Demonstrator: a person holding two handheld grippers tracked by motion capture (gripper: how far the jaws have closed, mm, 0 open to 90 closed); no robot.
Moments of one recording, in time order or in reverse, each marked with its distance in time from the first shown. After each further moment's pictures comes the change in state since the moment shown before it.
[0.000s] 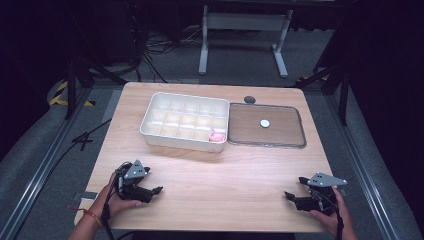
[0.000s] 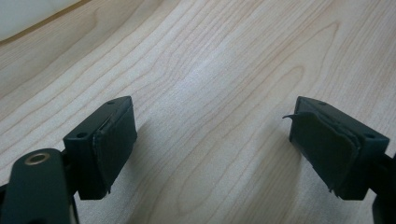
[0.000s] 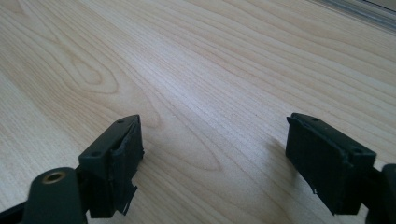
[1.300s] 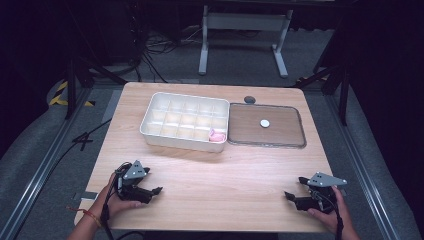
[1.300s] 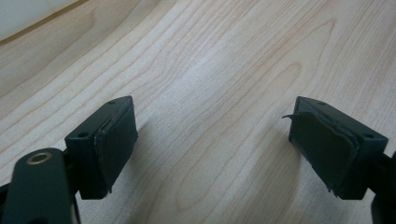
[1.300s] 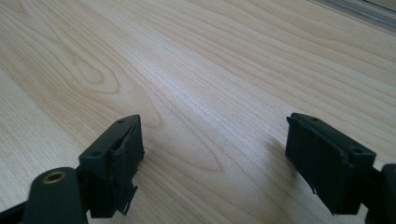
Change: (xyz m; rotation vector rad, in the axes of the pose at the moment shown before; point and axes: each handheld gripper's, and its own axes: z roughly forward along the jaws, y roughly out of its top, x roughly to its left) left arm 0.000 -0.001 -0.001 -0.002 -0.014 0.003; right arm 0.000 0.000 0.000 0.001 0.005 -0.006
